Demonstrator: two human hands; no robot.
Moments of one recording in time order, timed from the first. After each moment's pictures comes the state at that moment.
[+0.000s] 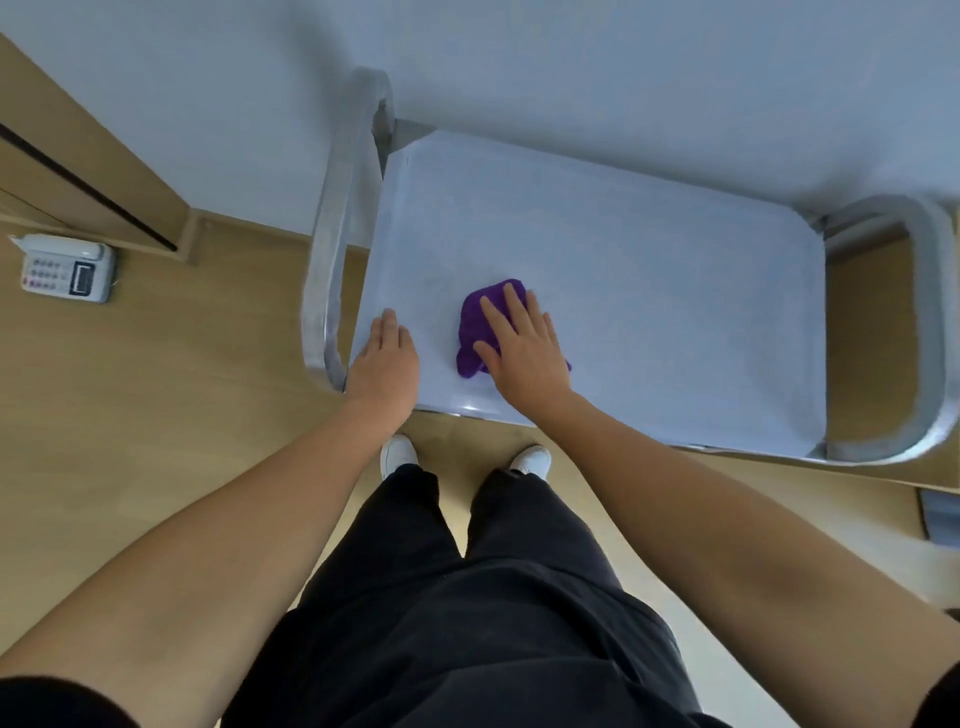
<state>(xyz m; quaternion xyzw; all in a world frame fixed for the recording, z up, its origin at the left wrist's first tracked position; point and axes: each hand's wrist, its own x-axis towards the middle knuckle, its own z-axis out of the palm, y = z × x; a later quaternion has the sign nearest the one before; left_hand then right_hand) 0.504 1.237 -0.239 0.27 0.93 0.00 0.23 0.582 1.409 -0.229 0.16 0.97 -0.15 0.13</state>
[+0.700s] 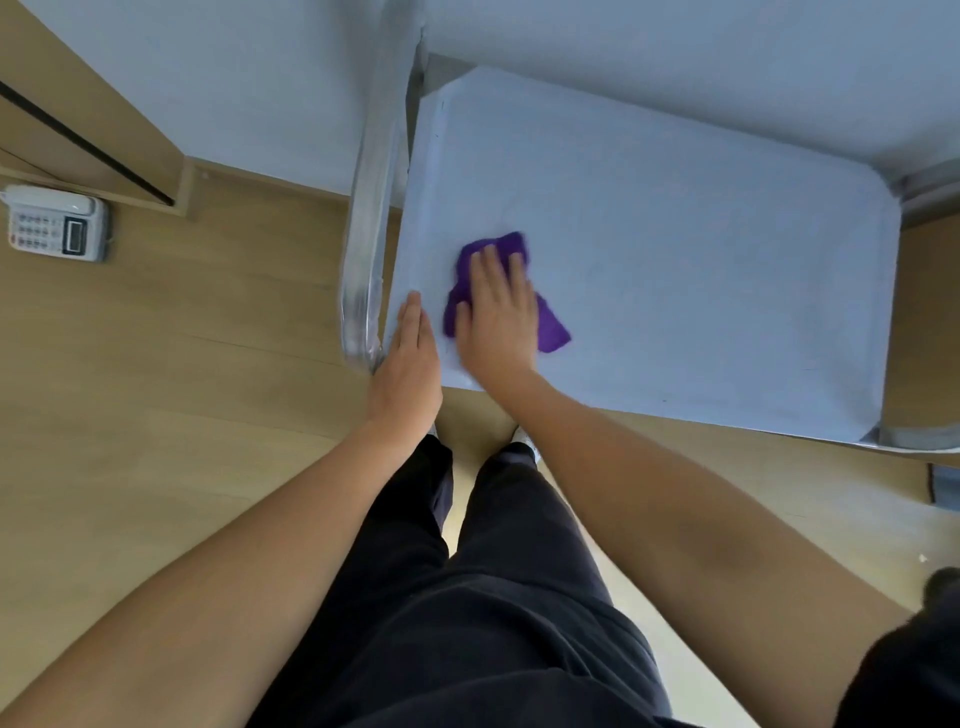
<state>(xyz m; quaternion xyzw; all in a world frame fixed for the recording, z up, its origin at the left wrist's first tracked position) 0.512 1.200 -0.264 0.27 0.93 0.12 0.20 0.524 1.329 -0.263 0.25 0.95 -0.17 0.06</state>
